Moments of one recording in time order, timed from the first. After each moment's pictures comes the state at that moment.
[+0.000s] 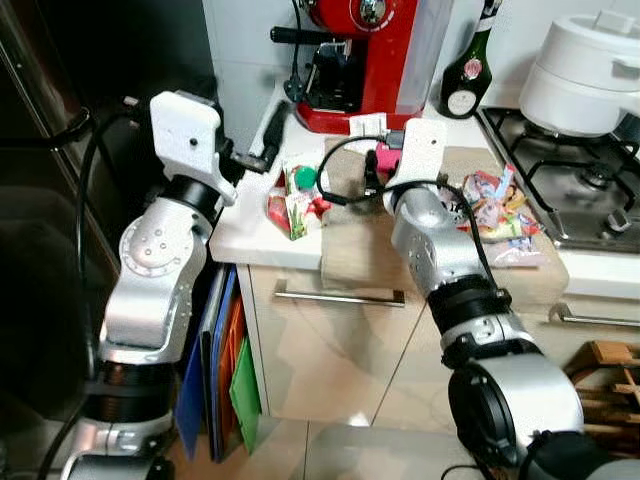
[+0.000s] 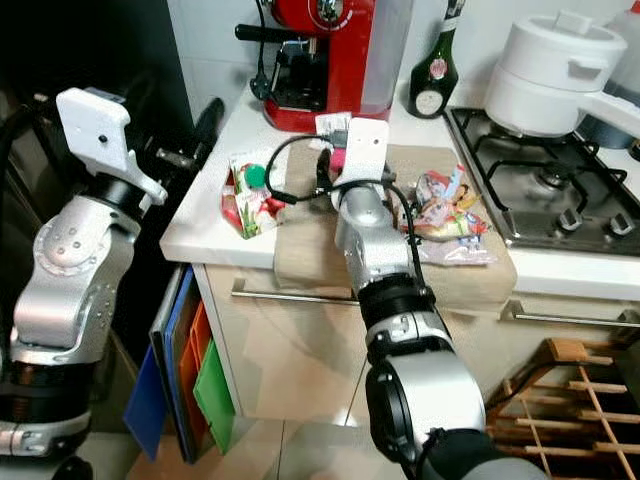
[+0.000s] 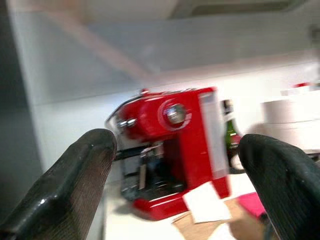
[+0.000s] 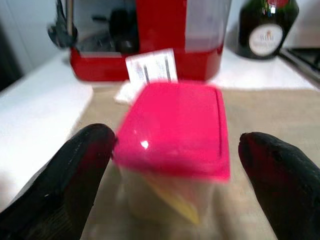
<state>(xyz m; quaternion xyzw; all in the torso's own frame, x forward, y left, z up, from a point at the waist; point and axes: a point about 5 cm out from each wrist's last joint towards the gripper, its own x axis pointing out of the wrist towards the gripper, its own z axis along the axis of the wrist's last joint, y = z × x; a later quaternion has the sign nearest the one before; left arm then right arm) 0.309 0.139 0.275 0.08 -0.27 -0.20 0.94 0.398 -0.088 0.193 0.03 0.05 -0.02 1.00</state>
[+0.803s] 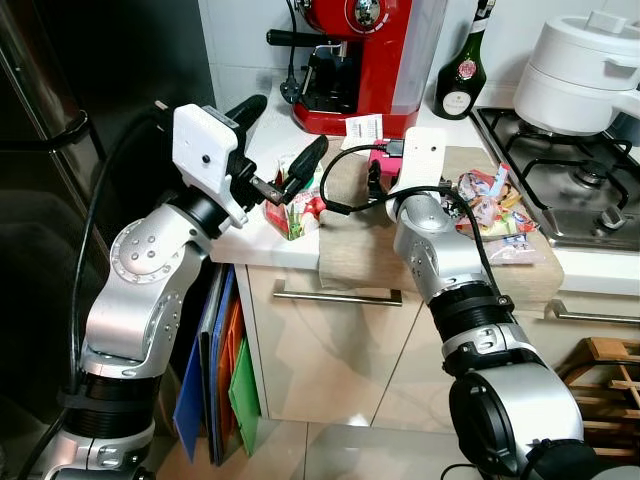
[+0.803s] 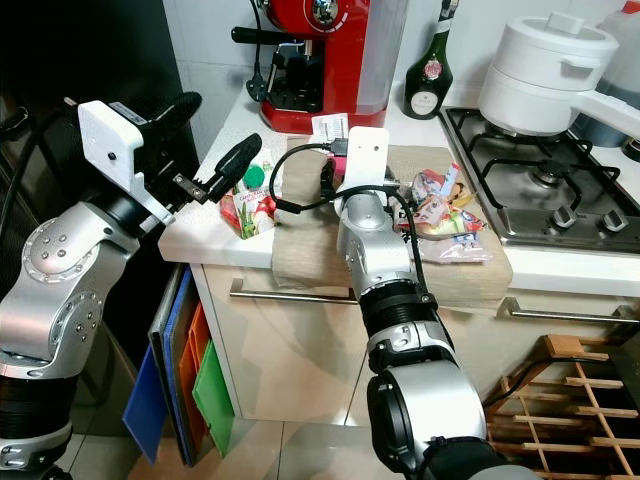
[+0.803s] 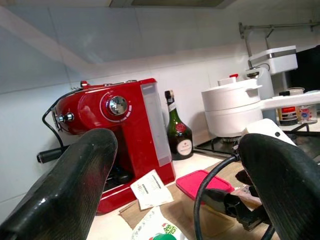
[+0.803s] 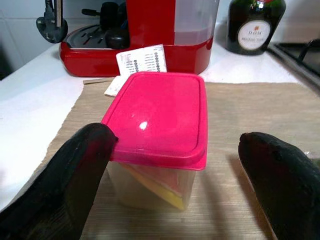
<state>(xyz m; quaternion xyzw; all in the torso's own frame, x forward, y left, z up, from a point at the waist) 0.298 0.130 0.265 0.08 -0.23 -0.31 0.92 0.395 -0.089 0.194 0.03 0.07 -0.02 1.00</state>
